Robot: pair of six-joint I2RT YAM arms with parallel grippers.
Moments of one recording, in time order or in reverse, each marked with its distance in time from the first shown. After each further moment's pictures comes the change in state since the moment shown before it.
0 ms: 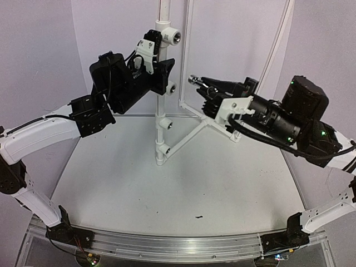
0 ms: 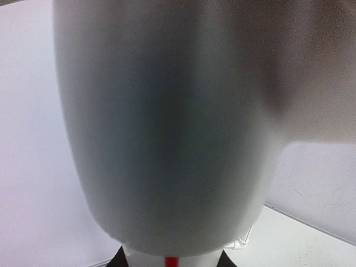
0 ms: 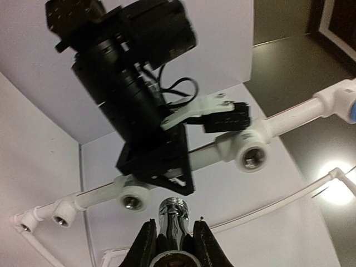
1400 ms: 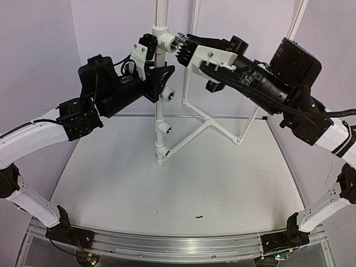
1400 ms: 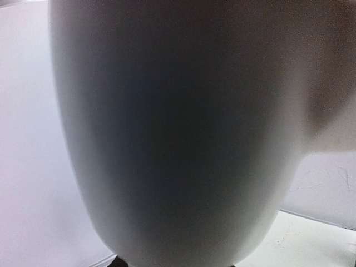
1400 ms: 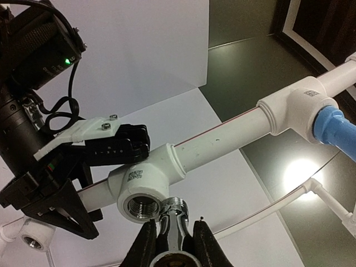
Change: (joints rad) left arm 0.003 -0.101 -0.080 -0.057 0.183 -0.014; right arm 0.002 0.229 0.364 0.021 0.054 -0.081
